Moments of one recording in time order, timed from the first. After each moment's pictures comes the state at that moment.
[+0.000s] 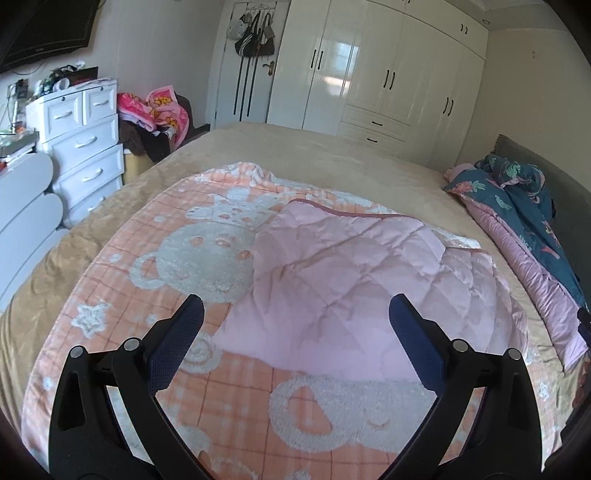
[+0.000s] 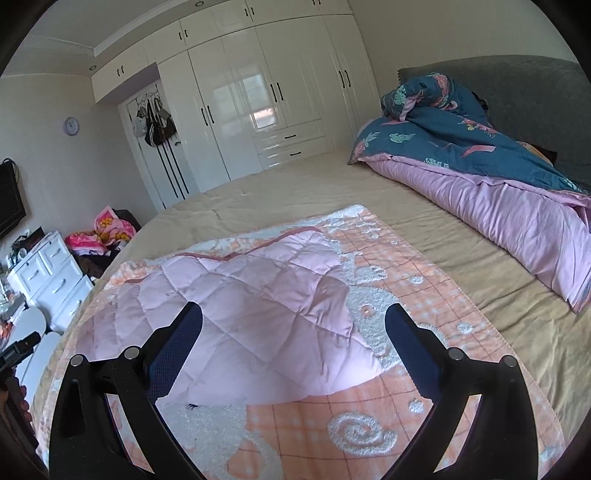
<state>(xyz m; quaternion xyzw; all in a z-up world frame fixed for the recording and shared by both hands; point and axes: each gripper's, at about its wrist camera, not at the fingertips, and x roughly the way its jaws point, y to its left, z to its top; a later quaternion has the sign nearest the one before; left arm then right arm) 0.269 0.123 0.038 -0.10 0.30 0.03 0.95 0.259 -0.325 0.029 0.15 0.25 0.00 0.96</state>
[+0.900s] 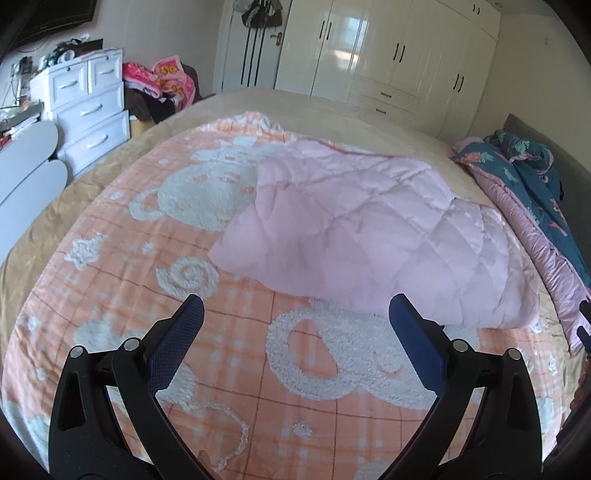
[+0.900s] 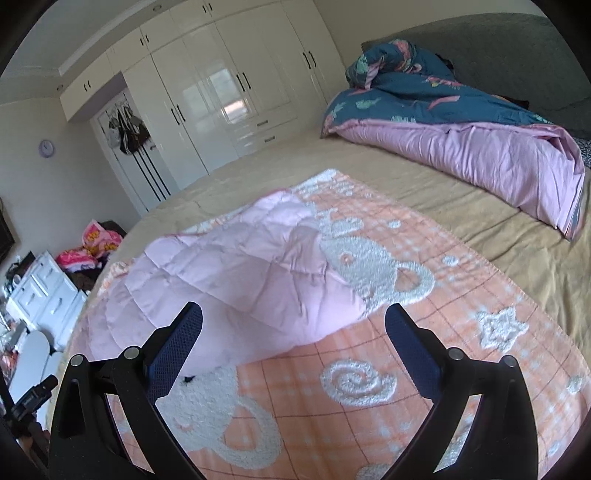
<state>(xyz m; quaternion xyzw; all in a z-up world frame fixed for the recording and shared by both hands) 0.246 0.108 -0.025 -0.11 0.36 0.03 0.93 0.238 -0.328 -0.027 0.20 0.30 -0.04 0.93</state>
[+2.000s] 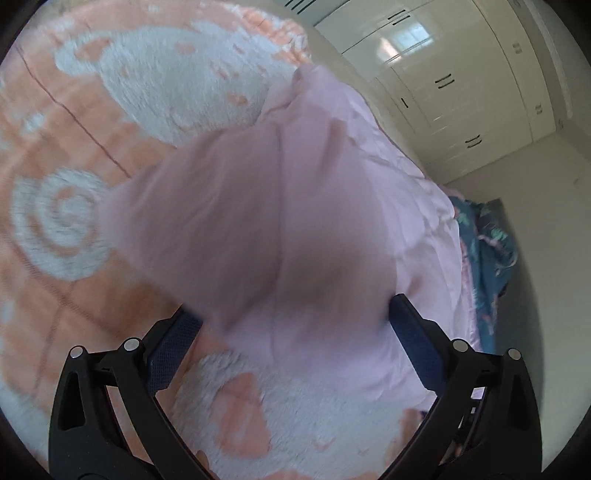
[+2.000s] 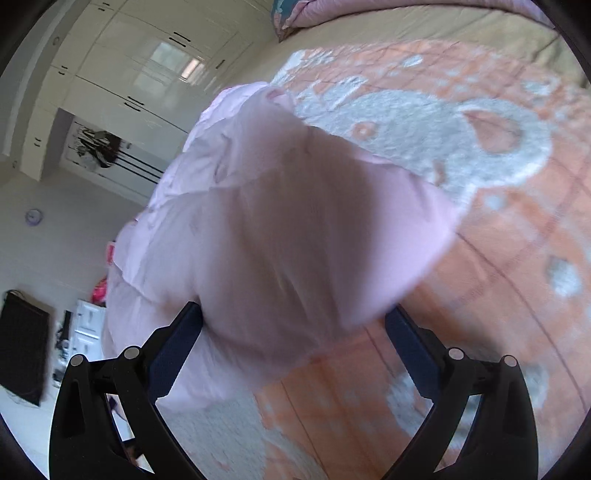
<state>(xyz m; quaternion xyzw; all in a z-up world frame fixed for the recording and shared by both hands) 0.354 0.156 -0.116 -0.41 0.41 -0.05 0.81 0.350 -0.345 -0.145 0.42 0.39 0.02 0.82</state>
